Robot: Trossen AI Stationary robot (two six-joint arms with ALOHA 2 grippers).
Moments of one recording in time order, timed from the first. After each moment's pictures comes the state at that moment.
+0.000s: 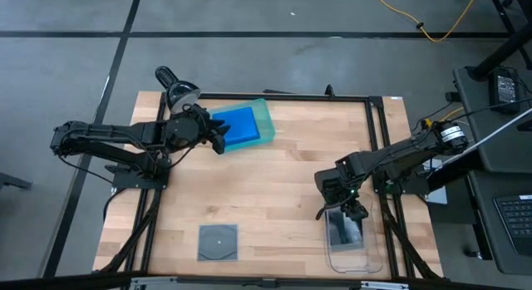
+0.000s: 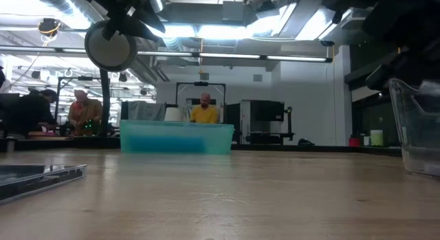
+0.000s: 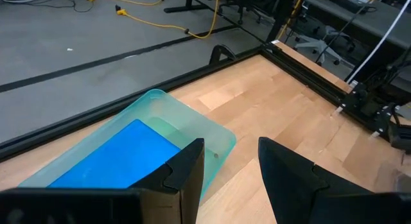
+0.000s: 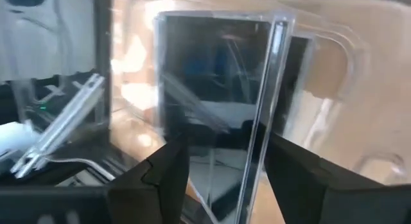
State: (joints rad) left arm 0.03 0.93 0.82 -0.37 -0.58 -0.59; right arm 0.26 1.42 0.91 -0.99 -0.53 0.02
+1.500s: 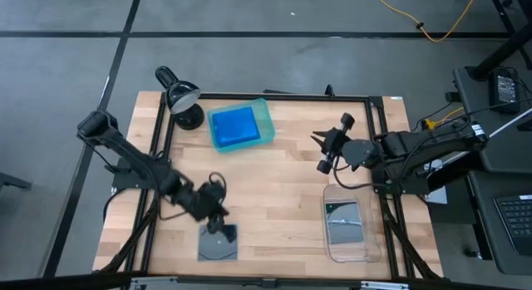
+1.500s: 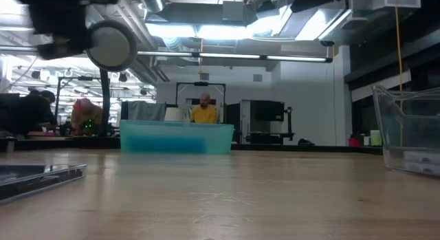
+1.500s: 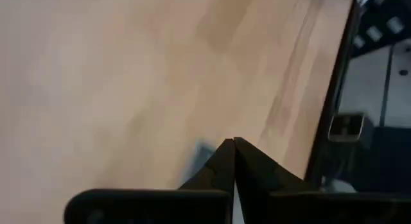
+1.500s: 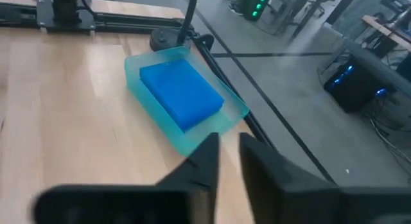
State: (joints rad) left arm -0.58 1.31 0.82 -0.36 -0.26 -1.11; right arm 0.25 1.12 1.06 -0.54 0.79 0.09
